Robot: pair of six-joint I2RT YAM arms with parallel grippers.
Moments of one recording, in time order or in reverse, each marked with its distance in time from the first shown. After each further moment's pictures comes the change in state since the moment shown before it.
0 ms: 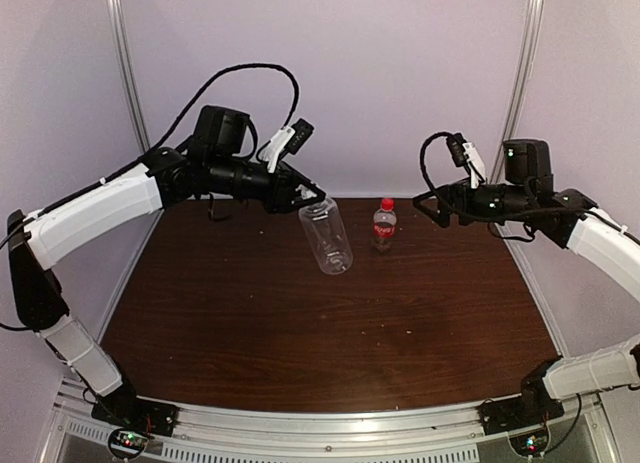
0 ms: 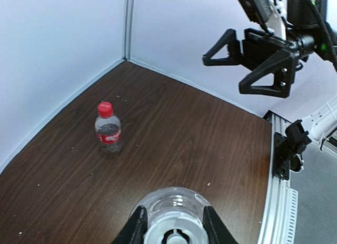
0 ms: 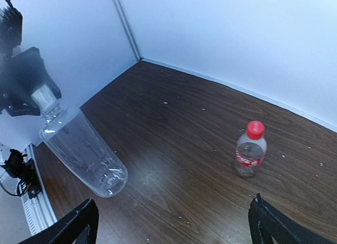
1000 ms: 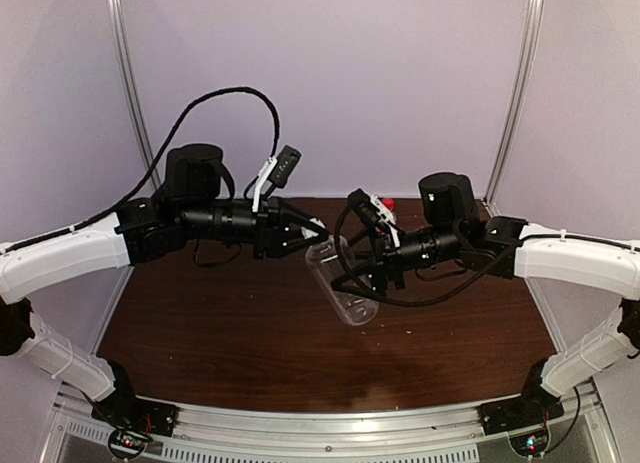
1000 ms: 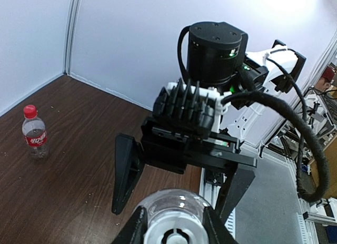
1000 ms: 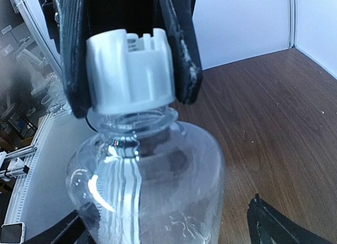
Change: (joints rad) left arm -0.161 -0.272 -0.395 0.336 0.104 -0.252; right arm 0.436 0.208 -0.062 0.286 -0.283 -0.055
